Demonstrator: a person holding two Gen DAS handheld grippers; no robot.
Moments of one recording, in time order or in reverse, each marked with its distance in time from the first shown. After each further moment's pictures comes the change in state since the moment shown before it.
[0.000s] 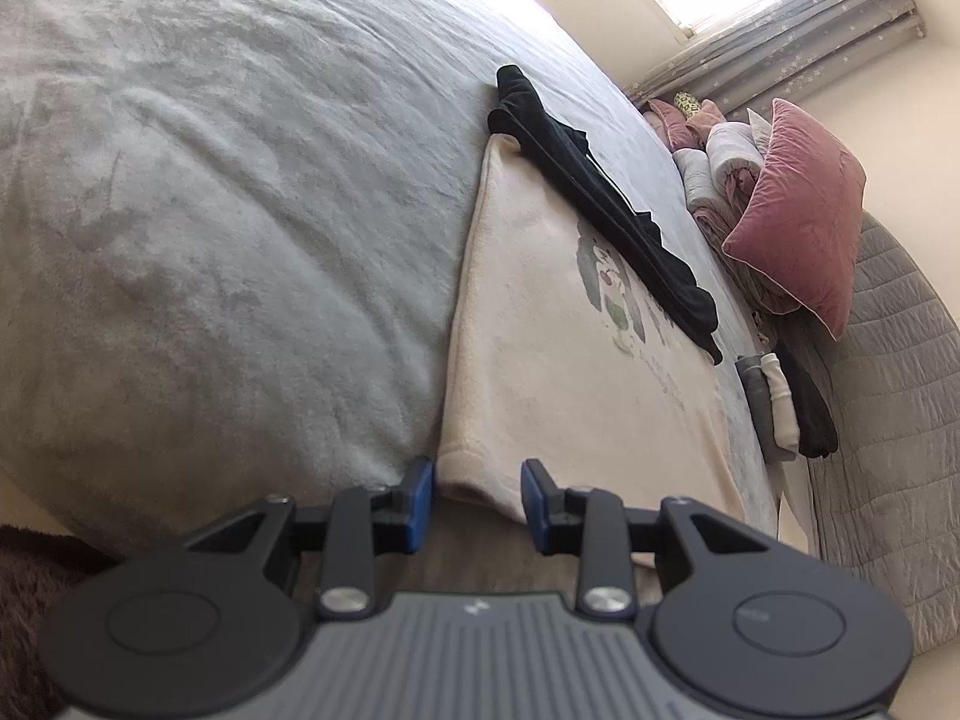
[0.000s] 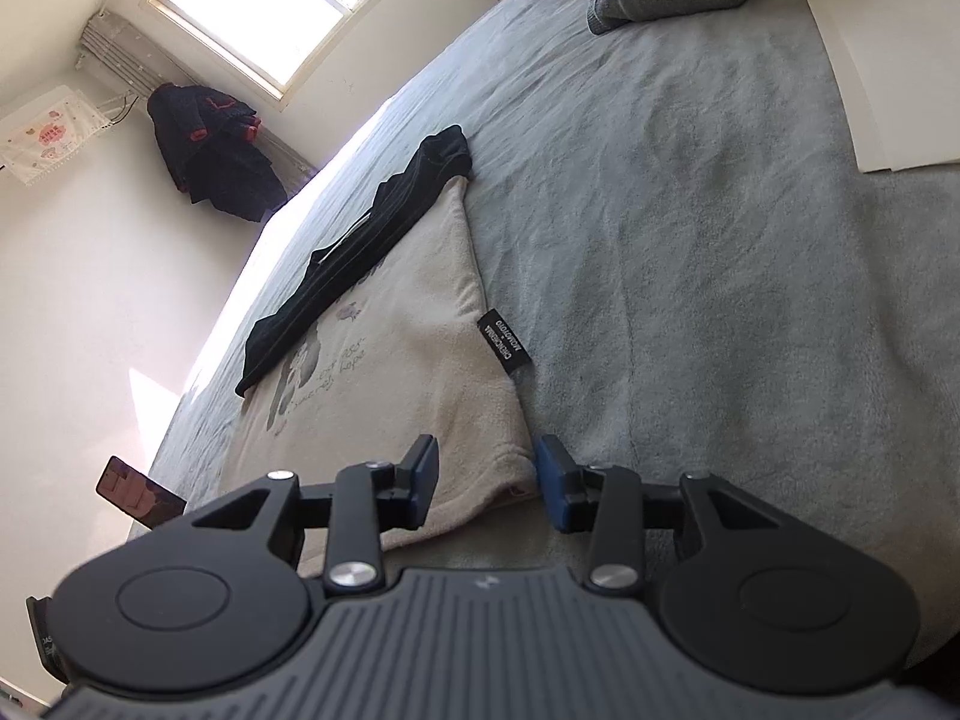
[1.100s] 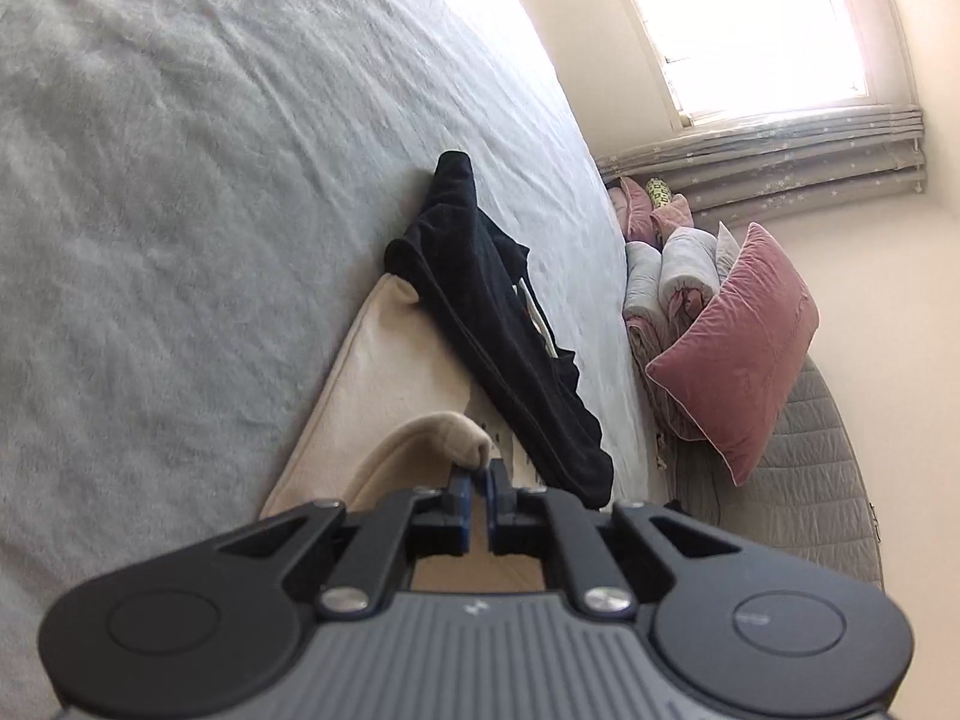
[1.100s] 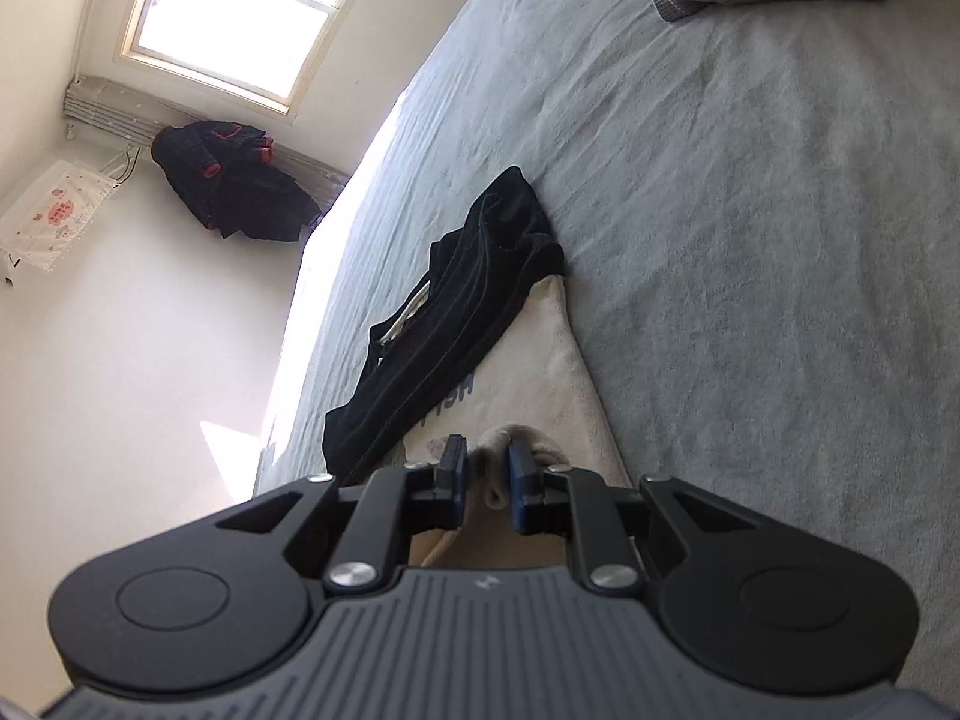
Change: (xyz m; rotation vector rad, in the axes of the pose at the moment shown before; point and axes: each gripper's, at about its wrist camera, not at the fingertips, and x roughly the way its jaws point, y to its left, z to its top) left arm 0.075 -0.033 0.124 -0.258 -0.052 -0.189; right arm 0.083 0.025 0.131 0.190 0.093 0.128
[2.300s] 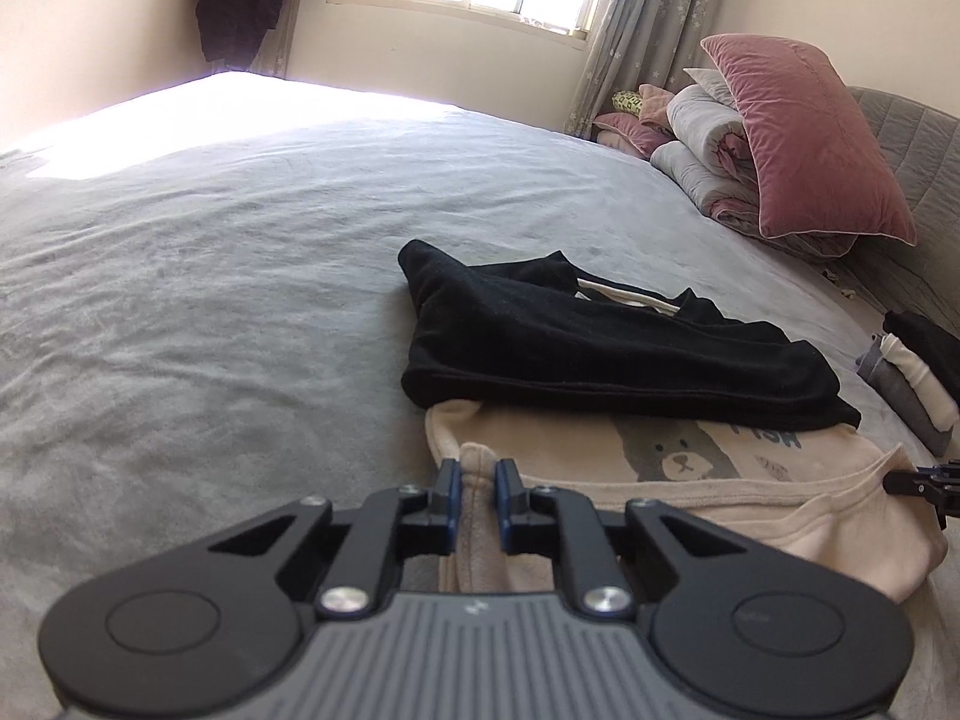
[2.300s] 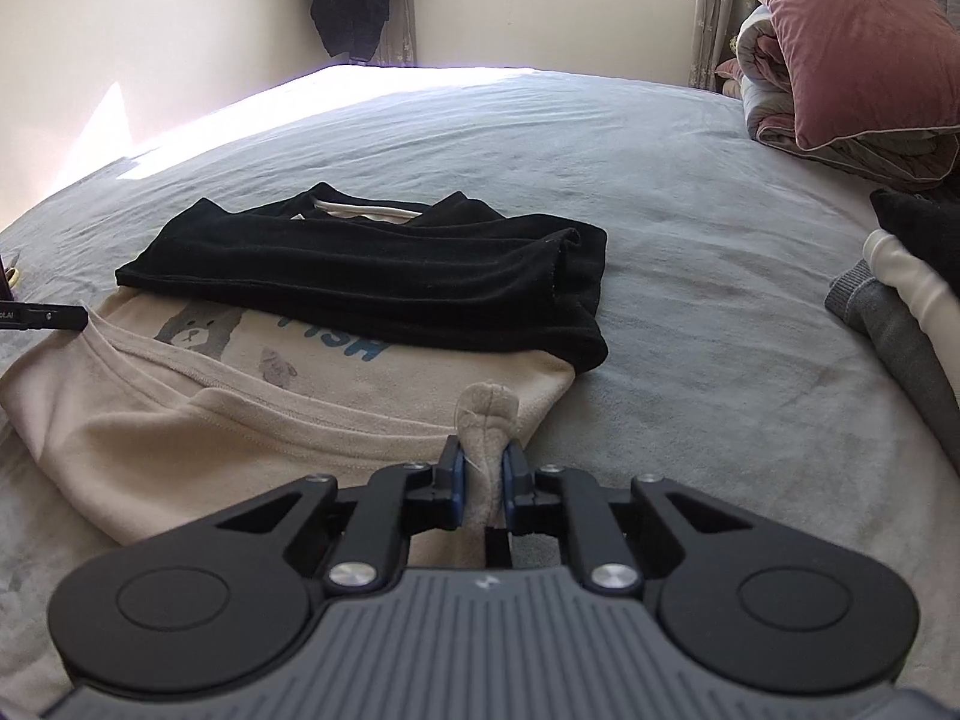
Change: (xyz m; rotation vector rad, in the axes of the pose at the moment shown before) left arm 0.035 -0.036 -0.002 0.788 -0.161 0.331; right arm 0.067 0.047 -0.032 -0.930 -0.026 -0.360
